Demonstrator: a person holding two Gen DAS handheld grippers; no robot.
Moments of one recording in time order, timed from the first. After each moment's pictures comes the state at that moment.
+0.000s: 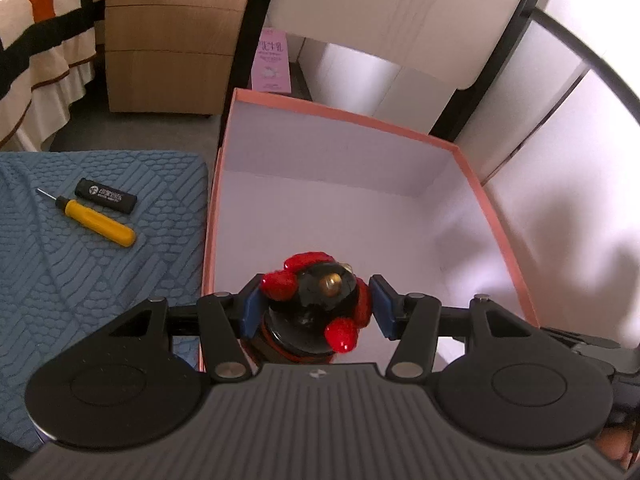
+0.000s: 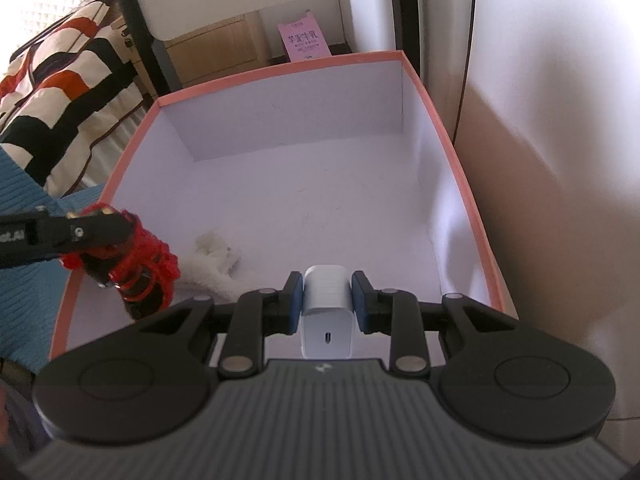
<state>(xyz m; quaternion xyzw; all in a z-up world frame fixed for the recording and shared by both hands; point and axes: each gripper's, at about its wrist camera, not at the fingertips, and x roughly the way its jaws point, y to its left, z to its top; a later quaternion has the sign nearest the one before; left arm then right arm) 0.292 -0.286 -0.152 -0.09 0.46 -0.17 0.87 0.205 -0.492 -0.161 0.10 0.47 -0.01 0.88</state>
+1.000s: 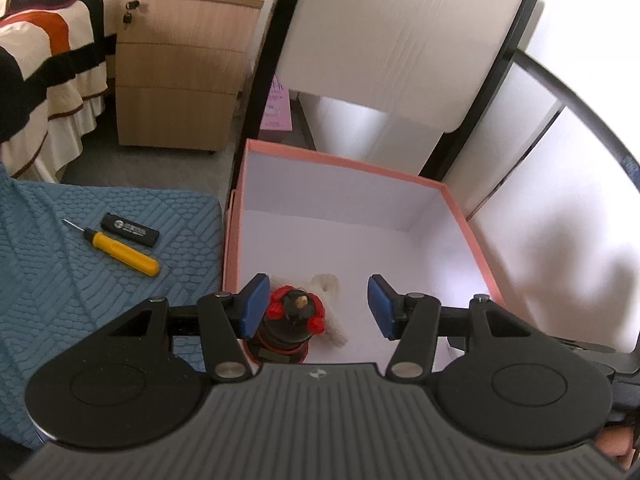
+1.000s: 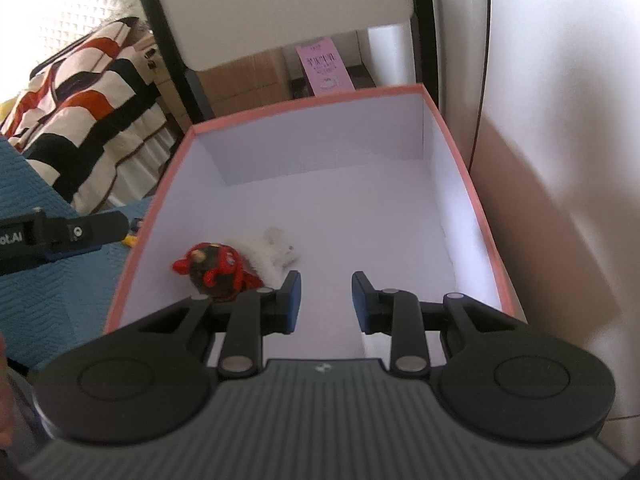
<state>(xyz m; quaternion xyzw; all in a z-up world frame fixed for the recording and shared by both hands) 0.264 -0.260 -0.104 -0.11 0.41 -0.16 0.89 0.191 -0.480 -0.127 0.11 0.43 0.01 0.89</state>
